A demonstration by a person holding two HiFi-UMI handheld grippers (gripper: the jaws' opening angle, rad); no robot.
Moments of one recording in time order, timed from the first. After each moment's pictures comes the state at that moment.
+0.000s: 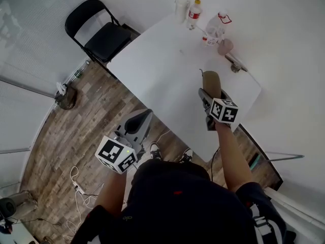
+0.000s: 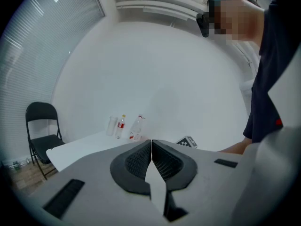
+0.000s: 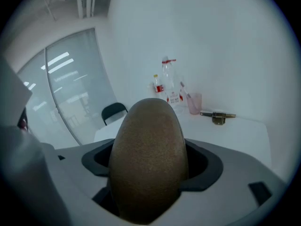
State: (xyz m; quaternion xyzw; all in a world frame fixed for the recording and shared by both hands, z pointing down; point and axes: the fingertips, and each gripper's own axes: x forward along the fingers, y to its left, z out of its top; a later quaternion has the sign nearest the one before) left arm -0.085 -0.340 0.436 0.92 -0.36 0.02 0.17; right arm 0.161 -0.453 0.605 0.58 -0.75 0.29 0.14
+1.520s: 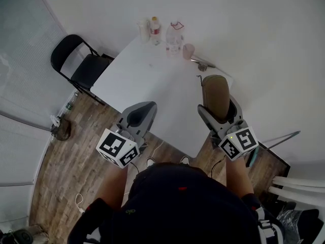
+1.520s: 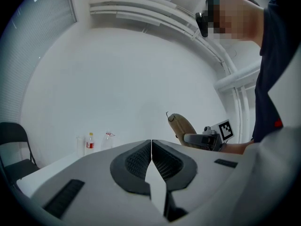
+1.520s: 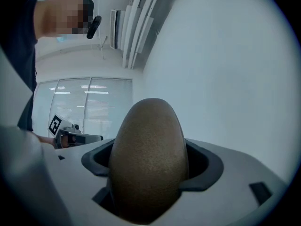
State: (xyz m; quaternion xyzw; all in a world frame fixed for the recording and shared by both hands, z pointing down) left arm 0.038 -0.292 0.342 0.96 -0.25 -0.01 0.07; right arm 0.205 -0.272 0.336 0.55 -0.83 0.02 -0.05
